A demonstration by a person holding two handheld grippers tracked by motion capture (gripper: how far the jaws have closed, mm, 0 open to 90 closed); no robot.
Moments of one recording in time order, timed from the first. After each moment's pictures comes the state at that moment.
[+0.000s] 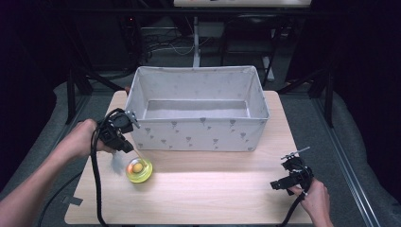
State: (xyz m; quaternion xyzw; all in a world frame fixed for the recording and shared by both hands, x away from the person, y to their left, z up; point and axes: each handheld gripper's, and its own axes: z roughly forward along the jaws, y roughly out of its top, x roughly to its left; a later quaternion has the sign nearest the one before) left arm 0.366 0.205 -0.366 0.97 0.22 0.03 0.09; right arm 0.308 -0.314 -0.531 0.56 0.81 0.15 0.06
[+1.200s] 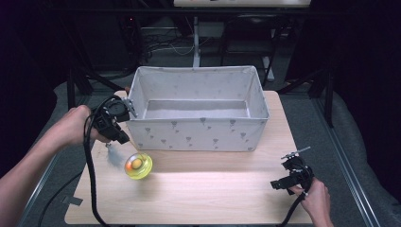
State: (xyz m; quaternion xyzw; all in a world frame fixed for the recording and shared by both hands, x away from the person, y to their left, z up) left arm 0.366 0.202 -0.320 0.97 0.21 0.04 0.08; right arm 0.306 -0.313 -0.527 0.55 0.81 0.15 0.07
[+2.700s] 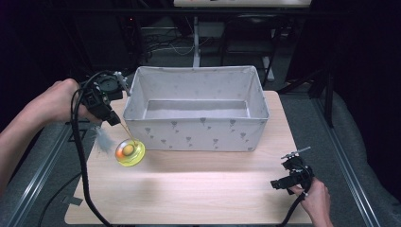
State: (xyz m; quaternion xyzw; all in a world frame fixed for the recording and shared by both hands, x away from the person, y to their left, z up) left arm 0.374 0.199 -0.257 0.98 0.20 0.07 0.05; right arm 0.306 -0.313 -0.526 0.55 0.82 0.15 0.08
